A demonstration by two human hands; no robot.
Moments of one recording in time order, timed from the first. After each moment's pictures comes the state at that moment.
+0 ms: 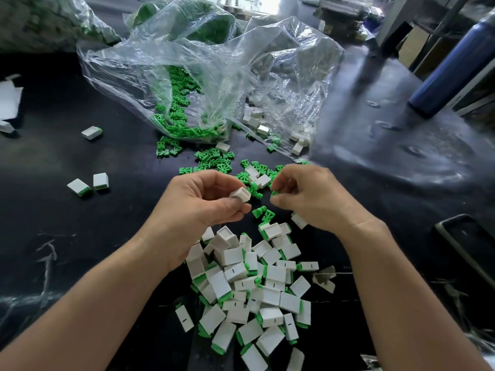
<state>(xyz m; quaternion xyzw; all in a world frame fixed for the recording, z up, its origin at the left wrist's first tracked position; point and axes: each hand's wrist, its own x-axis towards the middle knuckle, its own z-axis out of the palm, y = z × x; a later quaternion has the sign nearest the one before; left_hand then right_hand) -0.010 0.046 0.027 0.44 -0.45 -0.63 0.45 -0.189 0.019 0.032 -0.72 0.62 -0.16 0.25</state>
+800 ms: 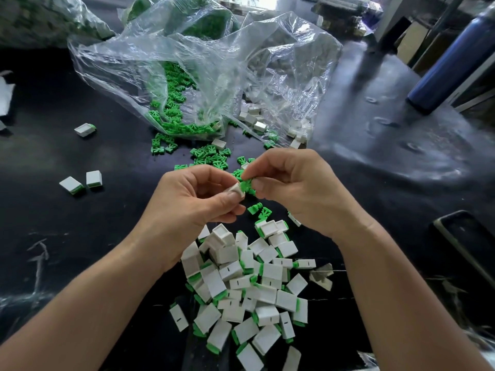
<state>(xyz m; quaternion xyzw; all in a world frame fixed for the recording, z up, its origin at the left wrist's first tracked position) -0.011 0.050 0.028 0.46 -0.48 -0.59 0.45 -0.171 0.032 0.049 -0.72 0.47 -0.33 0.39</state>
